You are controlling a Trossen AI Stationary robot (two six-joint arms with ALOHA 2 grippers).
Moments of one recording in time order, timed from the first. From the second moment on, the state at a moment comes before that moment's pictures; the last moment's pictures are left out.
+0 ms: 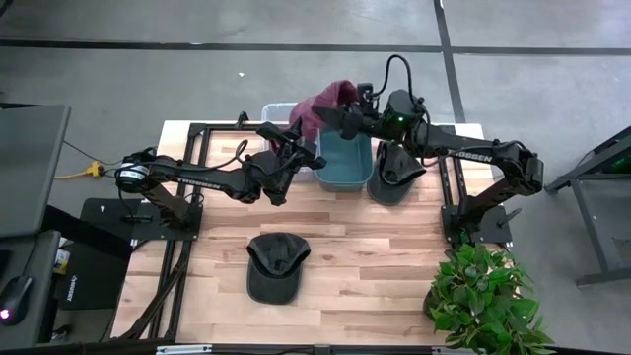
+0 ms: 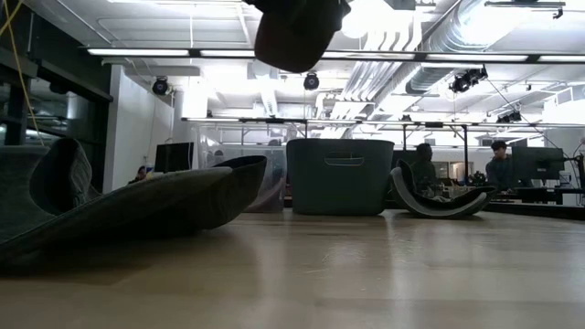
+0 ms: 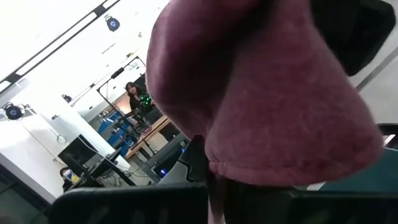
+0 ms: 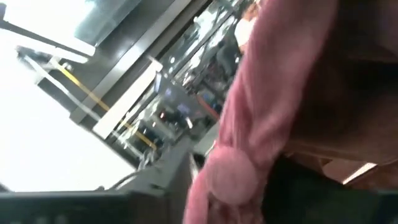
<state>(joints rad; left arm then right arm) -0.04 1.59 1.25 0.66 -1.28 0.92 -0.32 1.48 1.33 0.35 -0.13 0.85</state>
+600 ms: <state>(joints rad) -0.01 1.57 1.30 0.62 -1.30 0.91 -0.37 1.46 1.33 0.14 -0.30 0.83</state>
